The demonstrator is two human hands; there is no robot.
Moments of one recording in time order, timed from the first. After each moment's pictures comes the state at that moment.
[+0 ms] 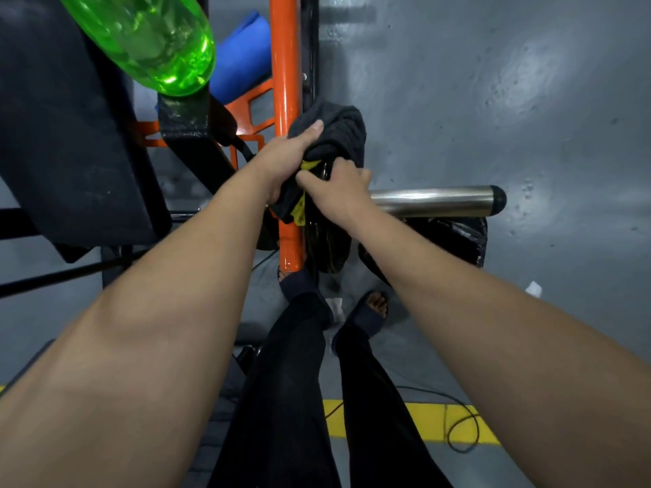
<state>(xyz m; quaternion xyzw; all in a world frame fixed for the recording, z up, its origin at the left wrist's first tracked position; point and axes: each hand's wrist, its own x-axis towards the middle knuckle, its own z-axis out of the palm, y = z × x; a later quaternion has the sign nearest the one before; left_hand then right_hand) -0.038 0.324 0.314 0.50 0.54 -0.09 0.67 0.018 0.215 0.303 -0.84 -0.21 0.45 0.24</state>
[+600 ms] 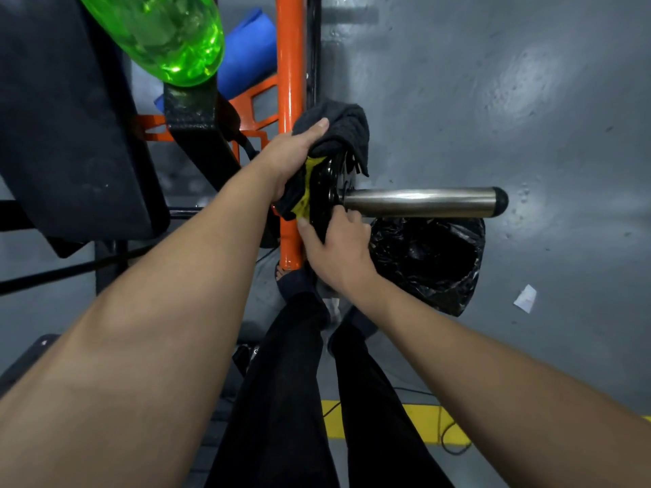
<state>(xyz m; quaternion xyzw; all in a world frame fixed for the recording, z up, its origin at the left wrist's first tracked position) -0.042 0.326 0.301 0.51 0.53 -0.08 0.68 -0.038 0.153 0.328 -0.85 -0.29 0.38 0.23</state>
